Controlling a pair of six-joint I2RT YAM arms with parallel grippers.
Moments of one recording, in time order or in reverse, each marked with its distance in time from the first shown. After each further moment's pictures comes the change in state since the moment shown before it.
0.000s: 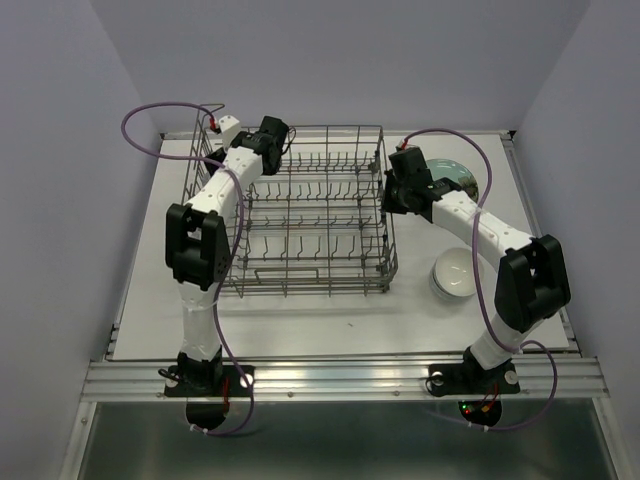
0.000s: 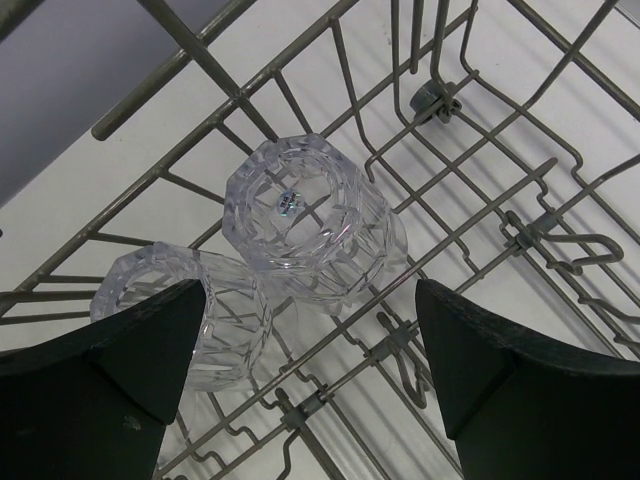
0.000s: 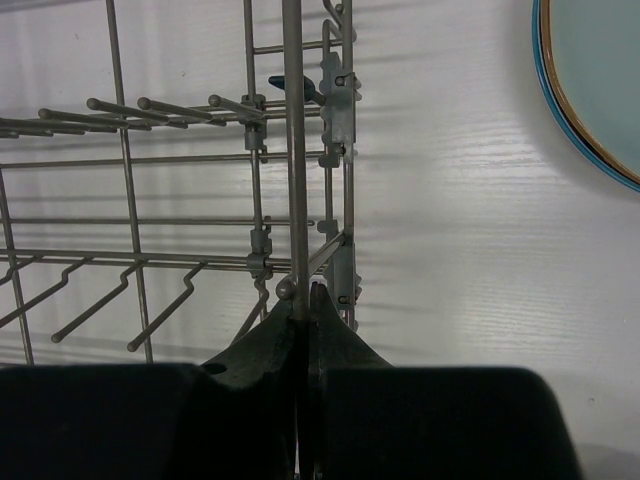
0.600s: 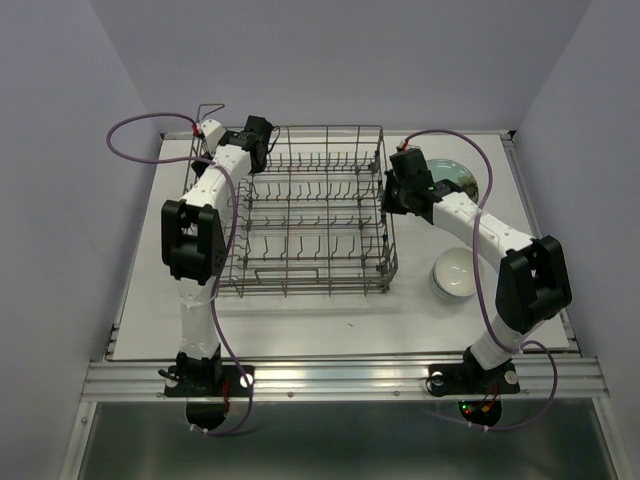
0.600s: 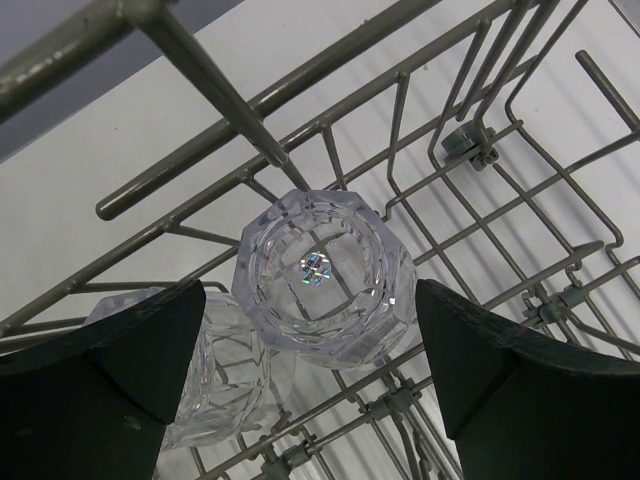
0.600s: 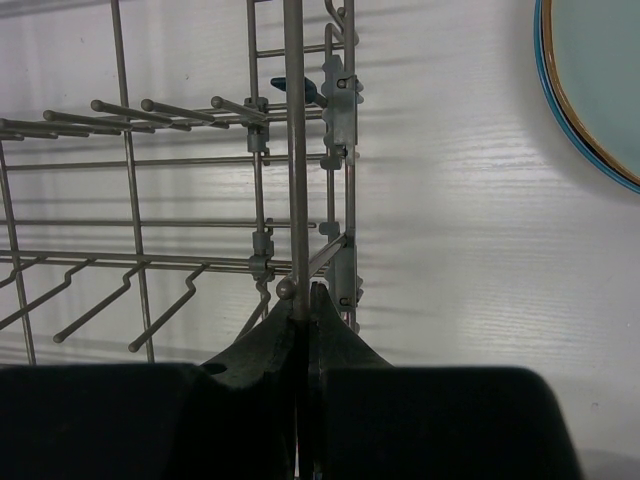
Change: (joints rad) left arm 0.074 0.040 0.003 0.007 0.023 -0.097; right arm 0.000 -0.008 -0.018 0.025 -0.023 0.000
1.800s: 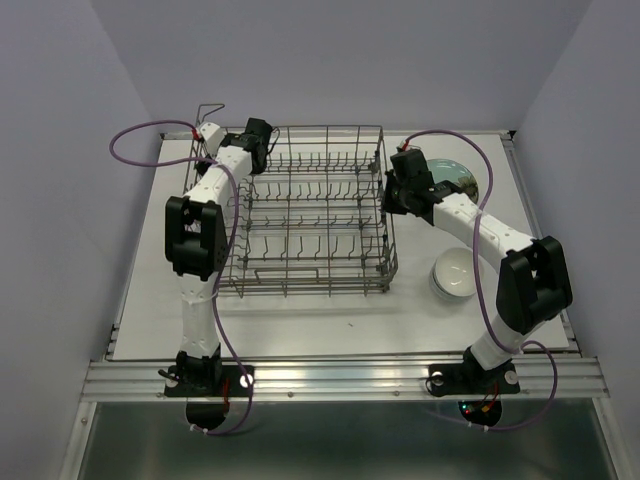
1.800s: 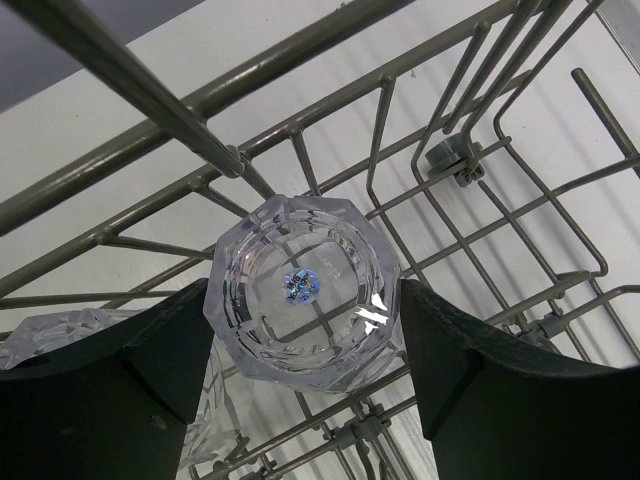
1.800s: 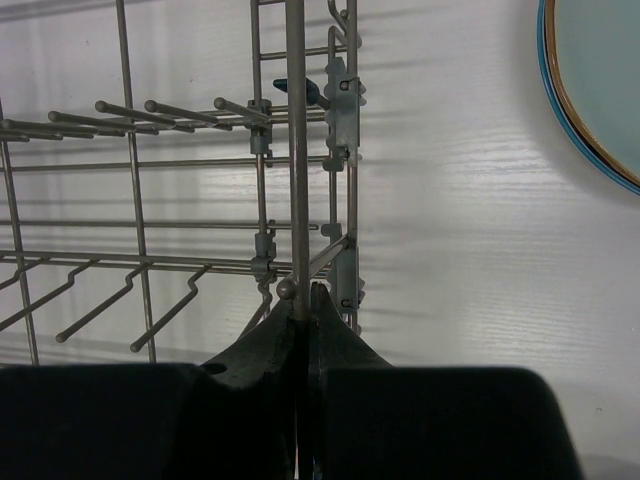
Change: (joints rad) left arm 0.019 0.052 0.007 0.051 0.000 -0.064; right arm -0.002 -0.005 -0.014 0.024 -0.023 0.001
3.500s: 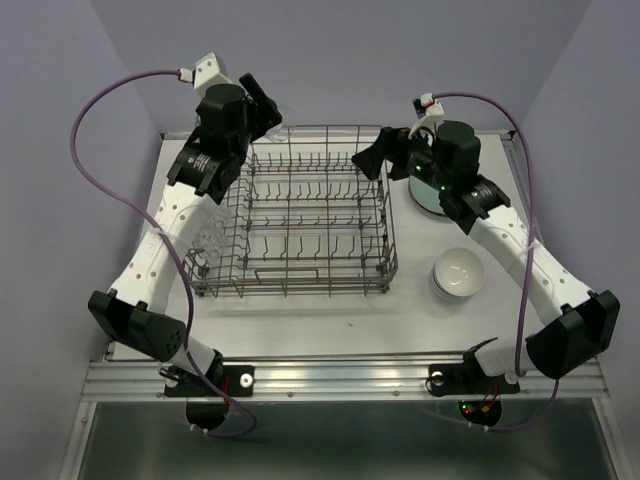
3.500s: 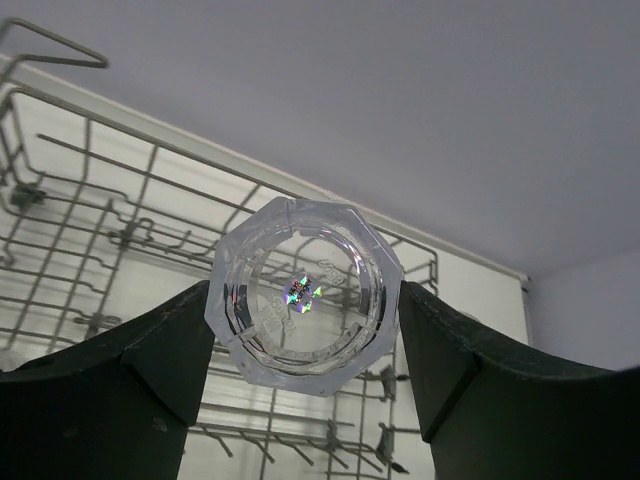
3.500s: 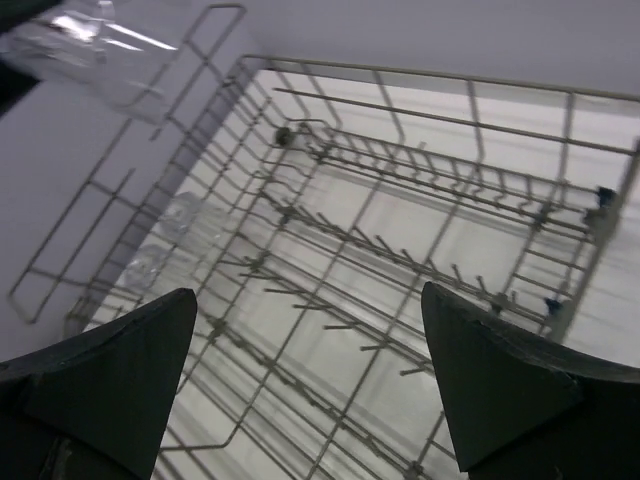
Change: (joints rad) left arm -0.163 -0.648 -0.153 0.480 0.556 0.493; right arm 0.001 -0.264 0.094 0.216 -0.322 -0.107
